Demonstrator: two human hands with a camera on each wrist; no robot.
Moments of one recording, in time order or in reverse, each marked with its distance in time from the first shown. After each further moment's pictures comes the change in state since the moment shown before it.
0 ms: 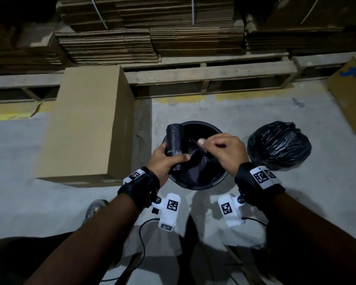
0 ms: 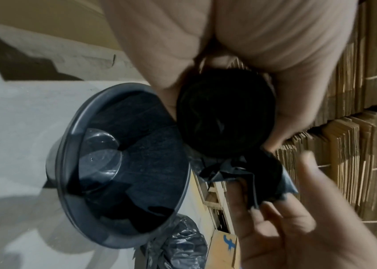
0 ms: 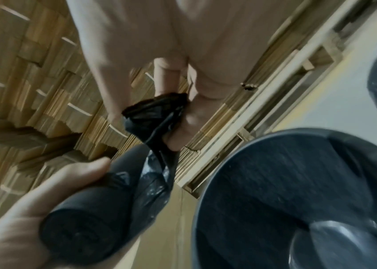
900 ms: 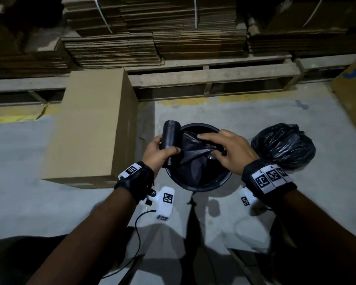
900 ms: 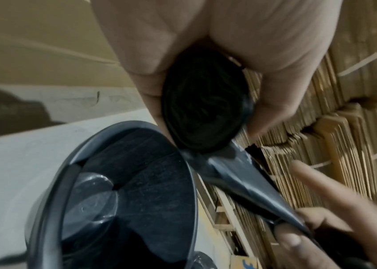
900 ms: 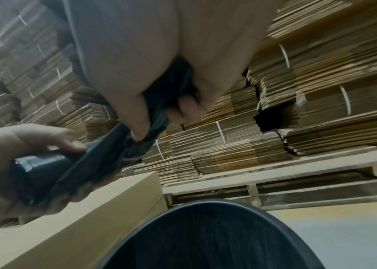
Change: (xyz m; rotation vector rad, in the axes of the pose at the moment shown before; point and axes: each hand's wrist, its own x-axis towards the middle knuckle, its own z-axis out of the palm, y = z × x) left_hand 0.017 0.018 -0.022 0.264 0.106 0.055; right_hand 0.009 -0.005 -0.027 -0.604 -0.210 -0.530
